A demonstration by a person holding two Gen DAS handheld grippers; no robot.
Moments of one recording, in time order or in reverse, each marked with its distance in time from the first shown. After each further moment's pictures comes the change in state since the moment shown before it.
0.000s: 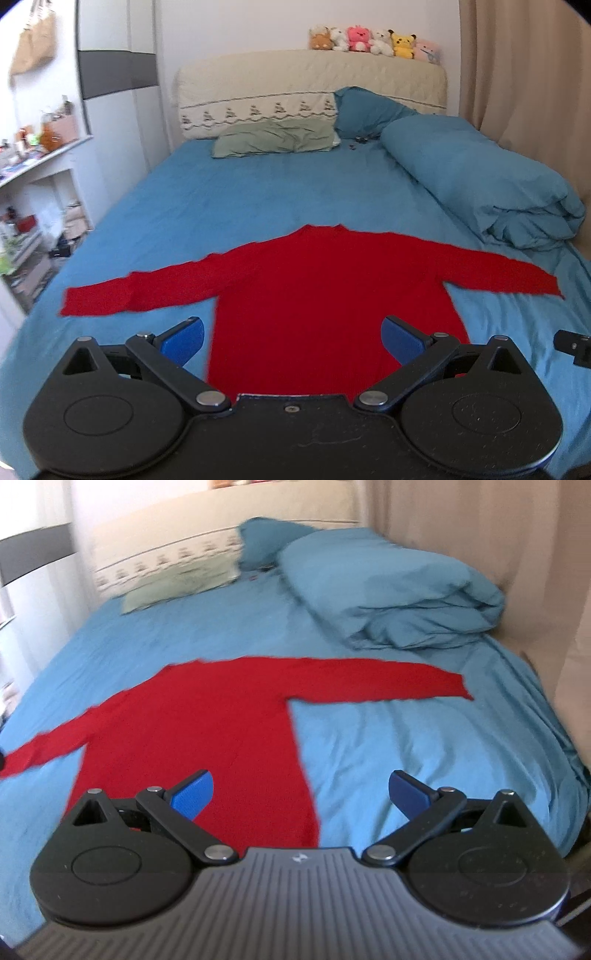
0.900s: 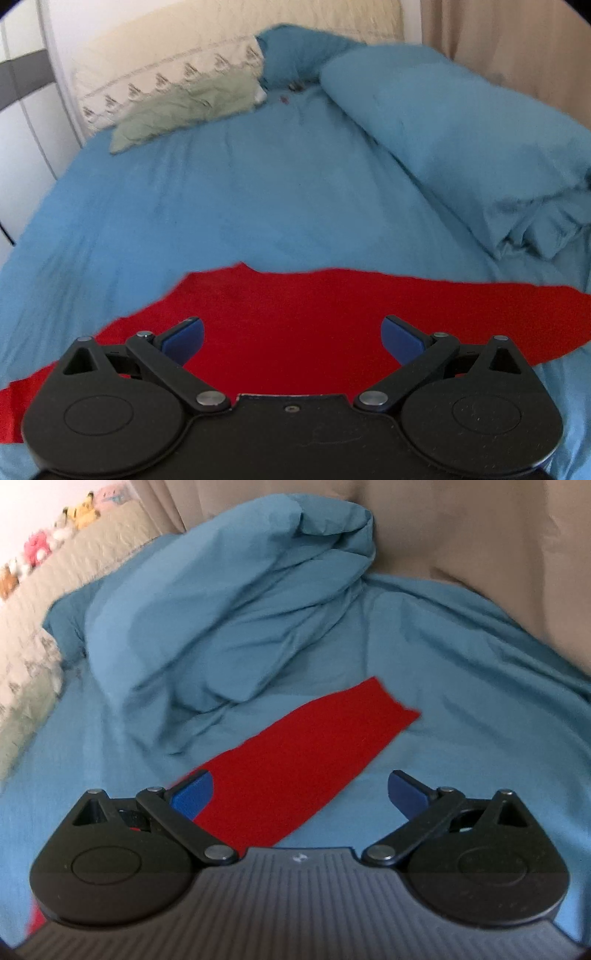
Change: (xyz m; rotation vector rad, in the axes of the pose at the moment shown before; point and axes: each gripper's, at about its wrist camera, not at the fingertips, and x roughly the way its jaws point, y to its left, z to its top) left arm 0.283 -0.163 0.138 0.179 0.198 -0.083; right arm 0.292 -0.214 0.129 0.542 0.031 -0.251
